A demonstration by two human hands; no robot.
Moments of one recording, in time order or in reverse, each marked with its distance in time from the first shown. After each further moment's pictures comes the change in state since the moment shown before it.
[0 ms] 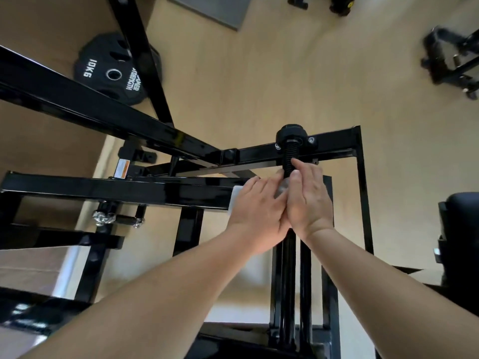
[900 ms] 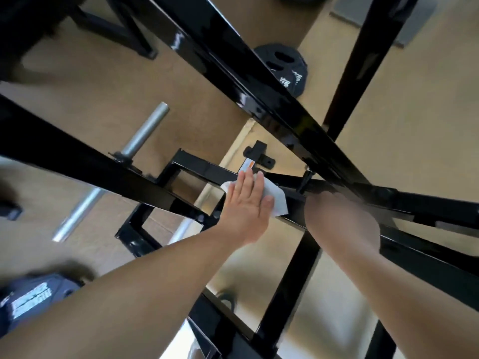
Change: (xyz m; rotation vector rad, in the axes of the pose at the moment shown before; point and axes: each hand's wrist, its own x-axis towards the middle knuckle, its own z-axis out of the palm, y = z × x) left_hand -0.138 -0.248 0.022 -0.325 -0.025 -0.808; right_hand 0.000 -0.135 0.170 -0.576 -0.330 -0.349
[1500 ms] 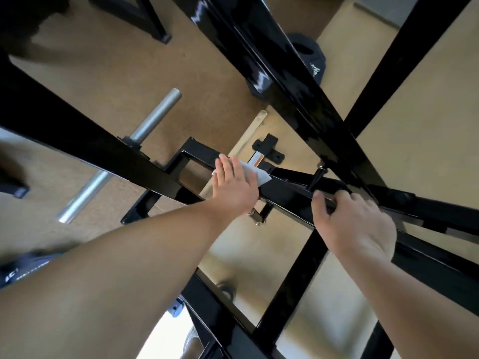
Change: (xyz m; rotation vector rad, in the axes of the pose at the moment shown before) left_hand 0.030 -0.036 -0.022 -0.079 0.045 -0.340; right_hand 0.003 -0.007 0.011 -0.116 0.004 -0.009
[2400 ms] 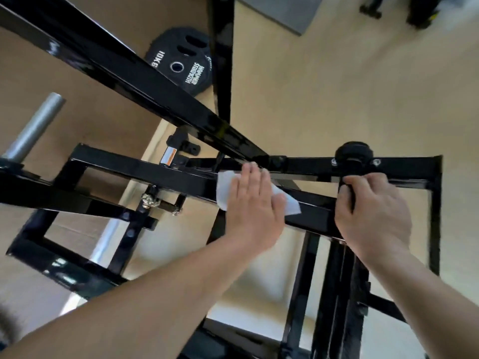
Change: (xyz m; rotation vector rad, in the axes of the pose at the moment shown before) left_hand -0.162 0.181 0.079 0.153 0.024 0.544; right_hand -0.084 0.194 -0.065 0.140 0.266 0.249
